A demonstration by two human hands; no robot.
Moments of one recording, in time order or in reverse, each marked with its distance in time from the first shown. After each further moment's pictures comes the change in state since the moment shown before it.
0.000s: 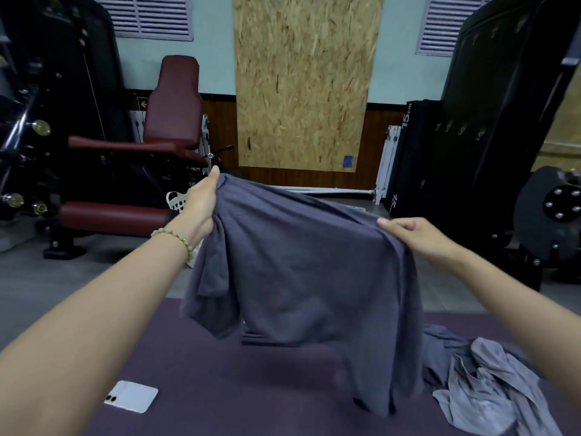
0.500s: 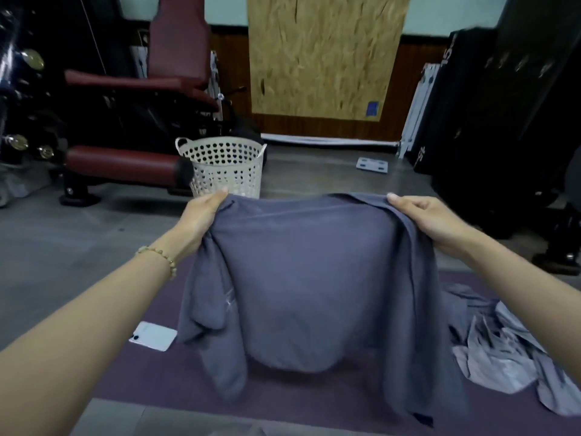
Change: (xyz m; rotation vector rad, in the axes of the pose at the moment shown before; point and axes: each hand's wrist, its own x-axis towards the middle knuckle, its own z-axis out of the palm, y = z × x) left_hand 0.014 -0.121 -0.082 0.363 -0.061 -0.076; right_hand 0.021 0.052 0.069 0.164 -0.022 0.142
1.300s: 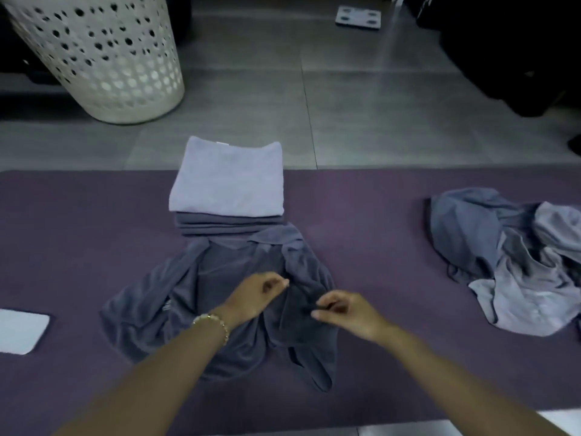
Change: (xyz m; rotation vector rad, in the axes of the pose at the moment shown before) left_hand 0.053 -0.407 0.225 0.605 -0.805 -0.158; right_hand 0.044 0.441 0.130 -0.038 -0.370 0.530
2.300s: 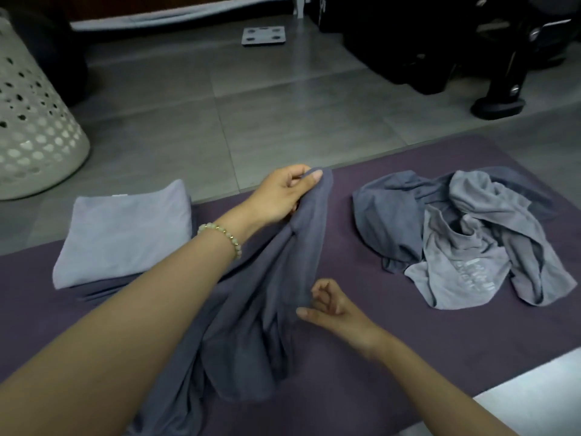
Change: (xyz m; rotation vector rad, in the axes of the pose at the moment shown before) left_hand 0.130 0.267 0.031 -0.210 -0.058 0.444; right_hand -0.044 0.035 -0.085 0.561 0.140 -0.194
